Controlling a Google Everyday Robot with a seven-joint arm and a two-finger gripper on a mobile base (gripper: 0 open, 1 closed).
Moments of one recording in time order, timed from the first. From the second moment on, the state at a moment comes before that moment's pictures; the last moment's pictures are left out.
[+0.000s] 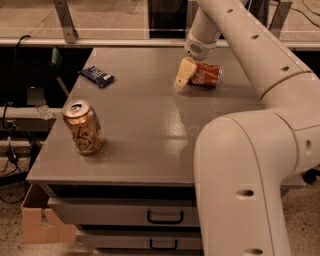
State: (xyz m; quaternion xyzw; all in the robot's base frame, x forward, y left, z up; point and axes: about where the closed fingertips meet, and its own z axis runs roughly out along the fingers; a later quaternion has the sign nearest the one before) arm 0.762 -0.108 0.846 -0.50 0.85 0.02 0.16
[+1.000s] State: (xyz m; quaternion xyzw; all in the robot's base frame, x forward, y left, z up) arm 0.760 -0.117 0.875 -0.49 0.85 0.03 0.20
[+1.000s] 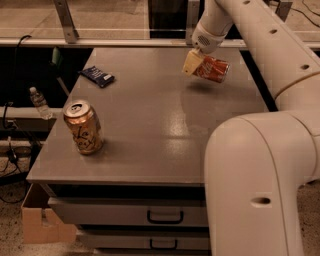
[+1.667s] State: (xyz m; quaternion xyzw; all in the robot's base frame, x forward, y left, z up) arm 0.723 -0.100 0.946 -0.51 0.79 0.12 0.32
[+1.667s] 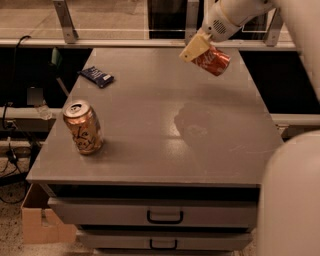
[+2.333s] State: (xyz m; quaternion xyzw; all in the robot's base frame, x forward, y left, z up) arm 0.694 -0.090 0.971 -0.49 0.70 0.25 0.45
